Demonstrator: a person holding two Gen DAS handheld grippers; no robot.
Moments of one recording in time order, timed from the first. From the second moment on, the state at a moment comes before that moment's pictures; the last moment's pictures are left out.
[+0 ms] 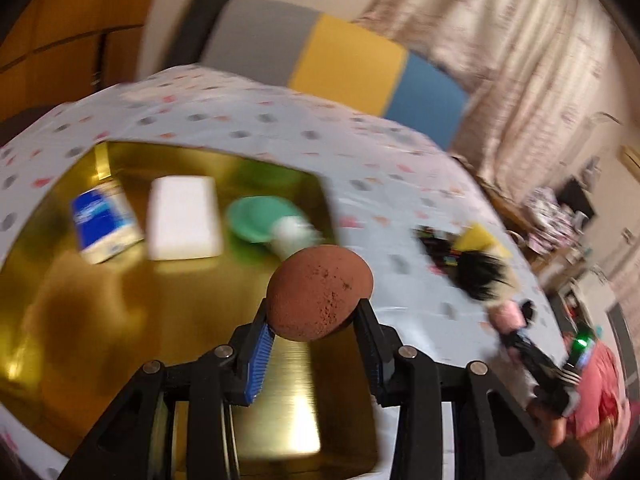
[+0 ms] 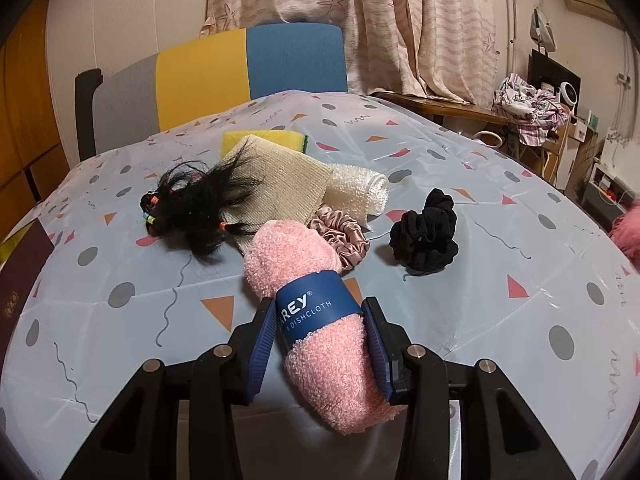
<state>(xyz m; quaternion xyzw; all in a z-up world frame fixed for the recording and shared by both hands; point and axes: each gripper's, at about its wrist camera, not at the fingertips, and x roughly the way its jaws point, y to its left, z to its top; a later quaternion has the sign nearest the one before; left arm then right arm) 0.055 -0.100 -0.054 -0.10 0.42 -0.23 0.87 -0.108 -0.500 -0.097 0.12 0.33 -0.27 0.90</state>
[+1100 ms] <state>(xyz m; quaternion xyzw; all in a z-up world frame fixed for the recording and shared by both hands) 0.017 -0.045 -0.074 -0.08 0.37 -0.21 0.90 -0.097 -0.428 -0.069 0.10 0.34 -0.21 0.91</state>
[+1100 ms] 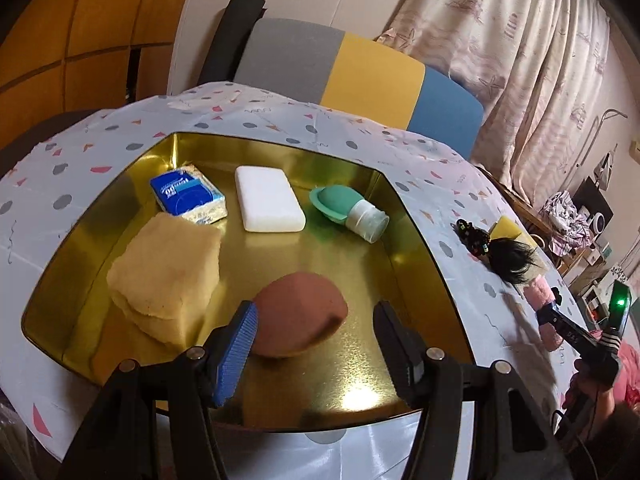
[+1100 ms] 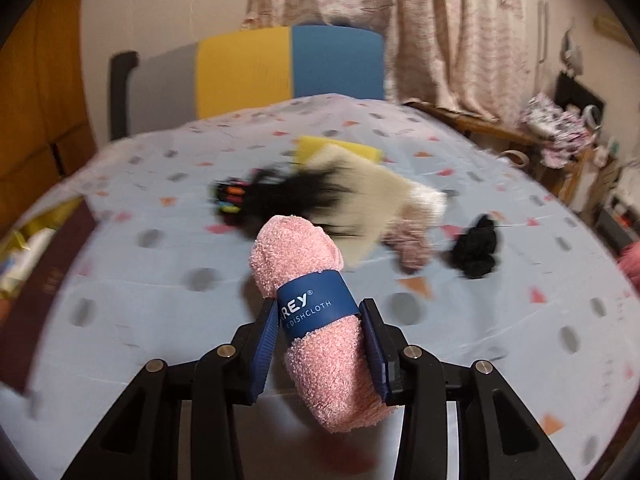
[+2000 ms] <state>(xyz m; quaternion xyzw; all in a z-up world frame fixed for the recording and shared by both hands) 0.039 0.020 -0.047 -0.15 0.35 -0.12 0.91 0.036 -0.171 -0.024 0.02 0.37 0.06 0.92</state>
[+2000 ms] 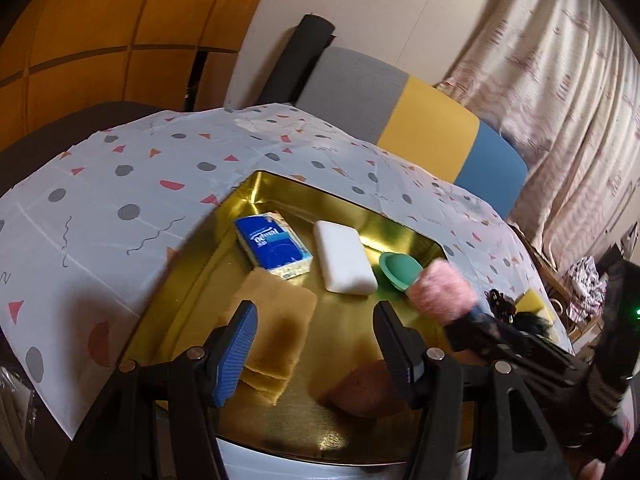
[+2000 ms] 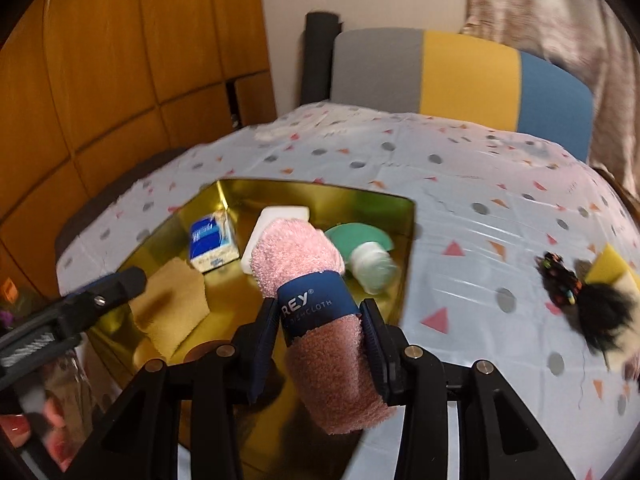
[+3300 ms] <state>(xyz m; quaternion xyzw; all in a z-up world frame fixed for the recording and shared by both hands) -0.022 -0.097 -0.048 -0.05 0.38 -0.31 0.87 -0.102 -0.386 -0.062 0.15 0.36 -0.17 0.91</state>
